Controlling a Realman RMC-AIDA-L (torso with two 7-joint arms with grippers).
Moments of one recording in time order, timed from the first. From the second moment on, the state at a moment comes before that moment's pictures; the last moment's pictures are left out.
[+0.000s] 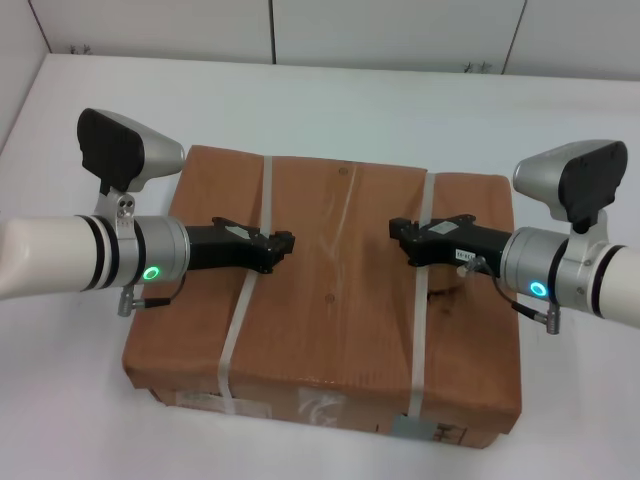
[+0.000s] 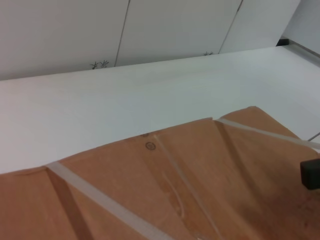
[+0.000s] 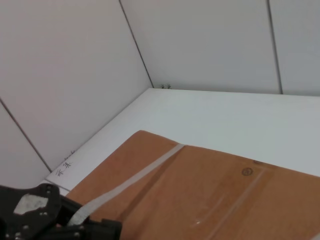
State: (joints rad) left arm -0.70 -2.03 1.41 0.27 1.39 0.81 -1.48; right arm 0.82 2.08 -0.16 0.09 -2.20 -0.76 1.12
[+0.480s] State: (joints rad) left arm -0.69 -2.03 1.41 0.27 1.39 0.81 -1.44; right arm 0.81 2.08 -0.19 0.08 -2.20 -0.75 1.17
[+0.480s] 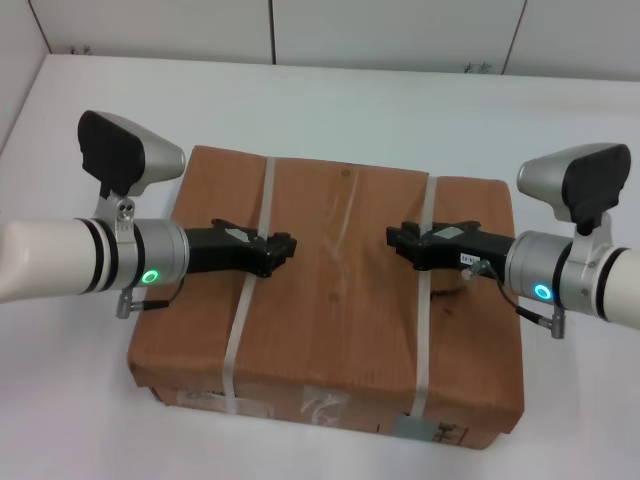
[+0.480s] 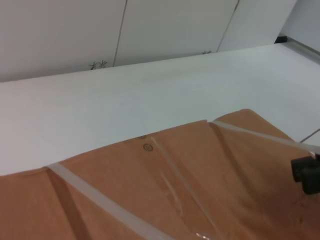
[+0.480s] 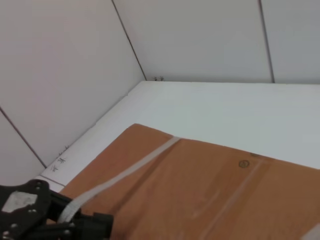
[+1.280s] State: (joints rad) left arm -0.67 -2.04 1.40 0.28 1.38 0.76 -1.42; right arm 0.71 2.08 -0.19 0.04 -2.19 -0.81 1.22
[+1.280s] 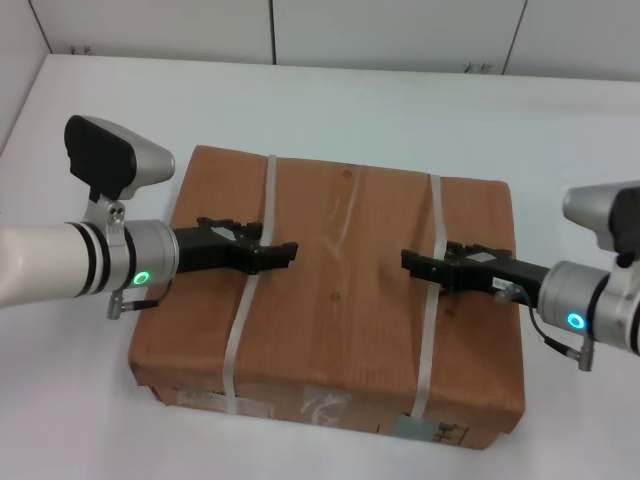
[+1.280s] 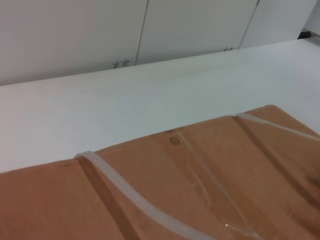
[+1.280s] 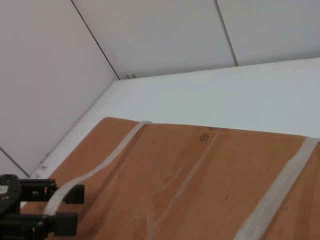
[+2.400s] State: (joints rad) left arm -0.47 -1.93 1.24 0.47 1.30 1.68 -1.14; right arm 0.59 2.07 -0.22 -0.40 -2.24 -1.85 1.02
